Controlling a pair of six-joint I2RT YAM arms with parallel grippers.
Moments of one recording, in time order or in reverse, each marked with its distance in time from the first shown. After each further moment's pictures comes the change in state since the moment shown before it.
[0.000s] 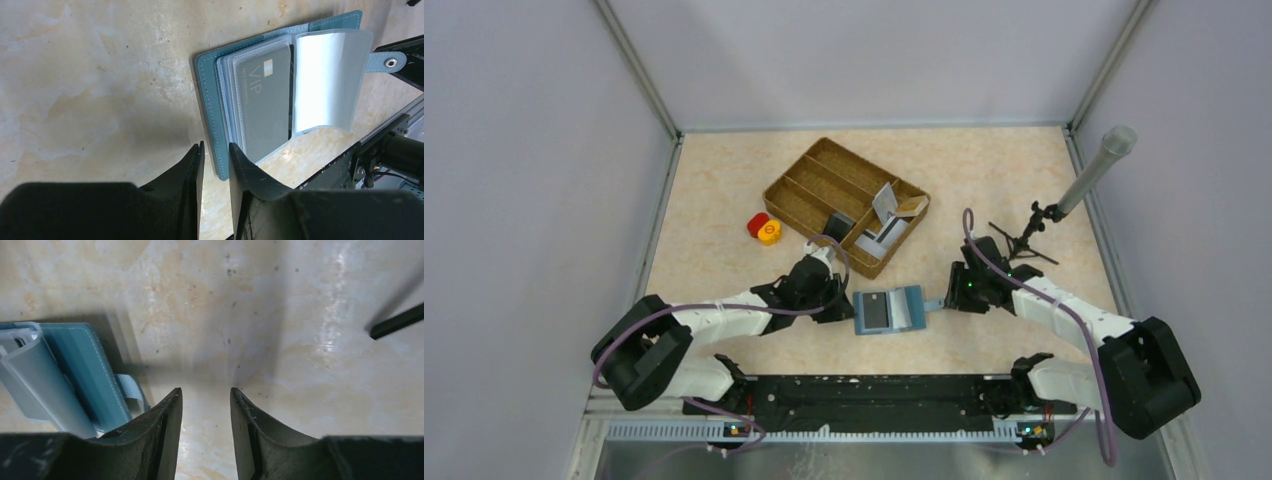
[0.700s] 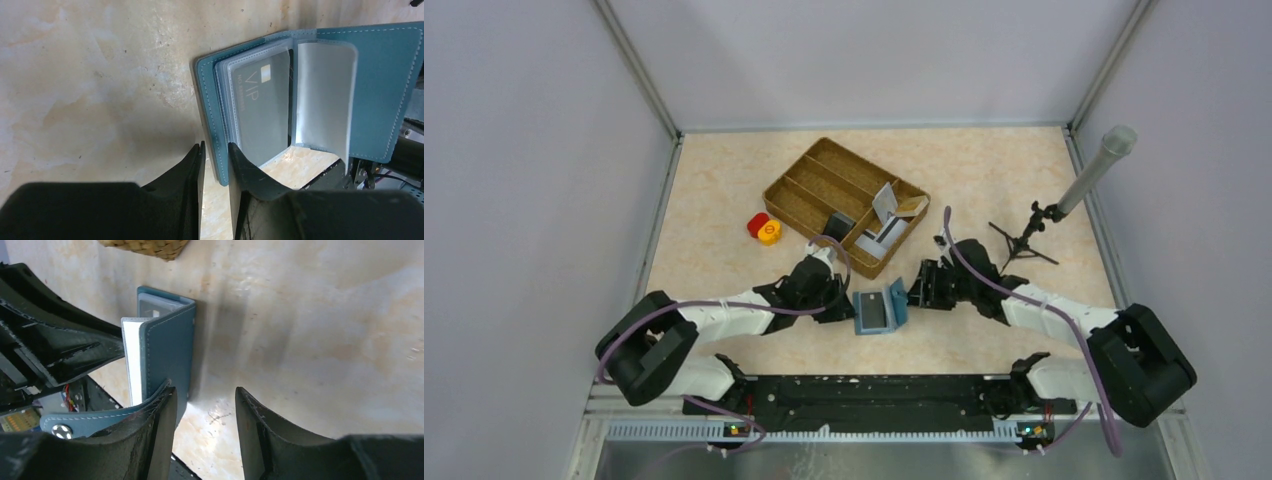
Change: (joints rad) left arm 0.000 0.025 -0.003 0.031 0.004 0.000; right arm 0.094 0.048 -0.085 0.429 -0.346 0.058
